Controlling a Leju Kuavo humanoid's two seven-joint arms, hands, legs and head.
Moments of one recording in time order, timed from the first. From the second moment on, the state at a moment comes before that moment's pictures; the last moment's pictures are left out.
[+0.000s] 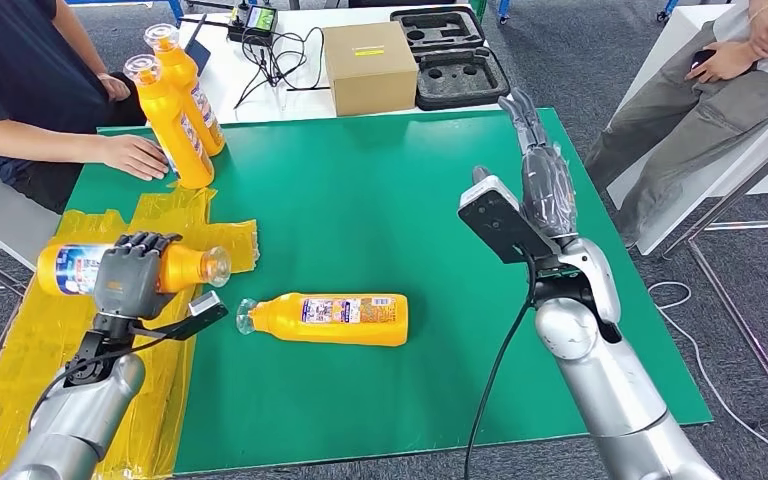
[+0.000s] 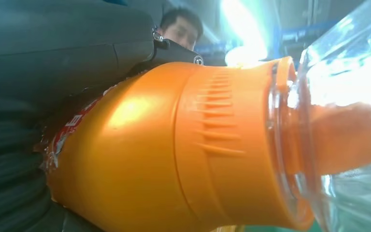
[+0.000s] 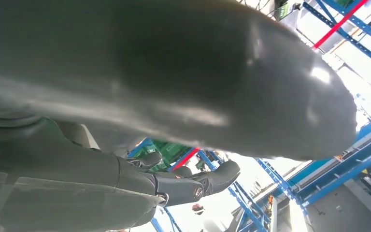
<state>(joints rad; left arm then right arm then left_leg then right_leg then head) -0.34 0.17 0.14 -0.91 -1.26 0.69 -0.33 -0.51 -0.08 0.39 -1.54 0.60 -0.21 -0.05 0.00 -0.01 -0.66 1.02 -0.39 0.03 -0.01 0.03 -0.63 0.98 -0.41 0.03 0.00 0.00</state>
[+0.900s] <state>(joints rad) -0.40 0.16 0.05 -0.60 -1.17 0.69 -0.33 -0.48 -0.11 0.41 -1.47 0.58 -0.21 -0.07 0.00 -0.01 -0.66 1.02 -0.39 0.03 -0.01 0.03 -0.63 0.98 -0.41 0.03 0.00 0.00</state>
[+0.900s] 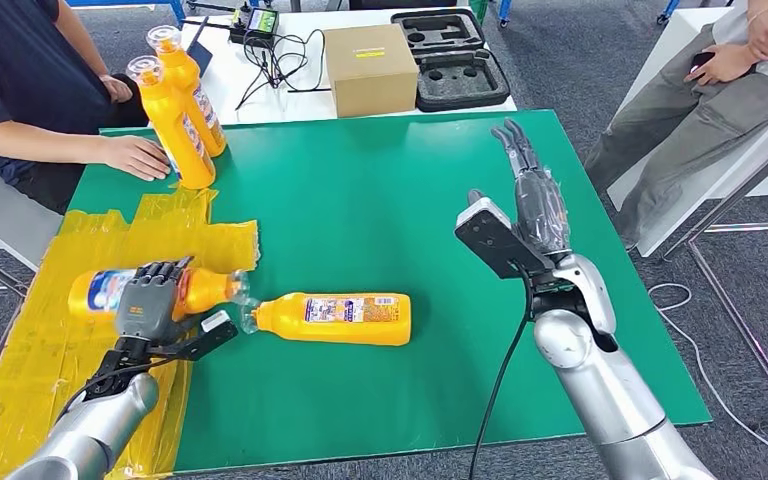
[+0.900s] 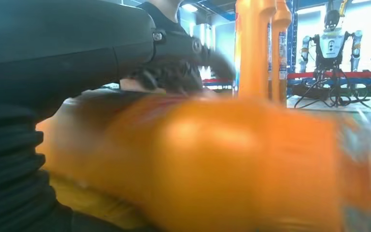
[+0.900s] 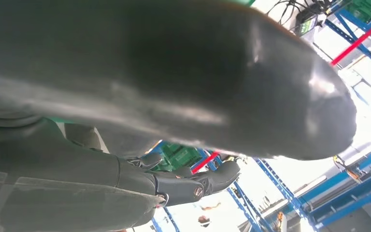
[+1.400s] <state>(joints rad) -0.36 0.16 0.01 -0.70 -0.82 0.66 -0.42 -0.50 -0.12 0.45 -1.43 0.55 -0.21 -0.06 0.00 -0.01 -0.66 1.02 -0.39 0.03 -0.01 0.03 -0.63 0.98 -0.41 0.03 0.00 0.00</state>
